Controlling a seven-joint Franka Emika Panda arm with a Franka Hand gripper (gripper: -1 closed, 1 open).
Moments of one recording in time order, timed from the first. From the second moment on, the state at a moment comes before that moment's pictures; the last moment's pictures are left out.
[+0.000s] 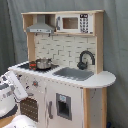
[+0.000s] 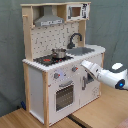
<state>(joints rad) -0.47 -1.49 1.39 -2.63 -0.55 3.00 0.35</state>
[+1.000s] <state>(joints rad) -0.37 -1.46 1.24 -2.55 -0.55 2.81 0.23</state>
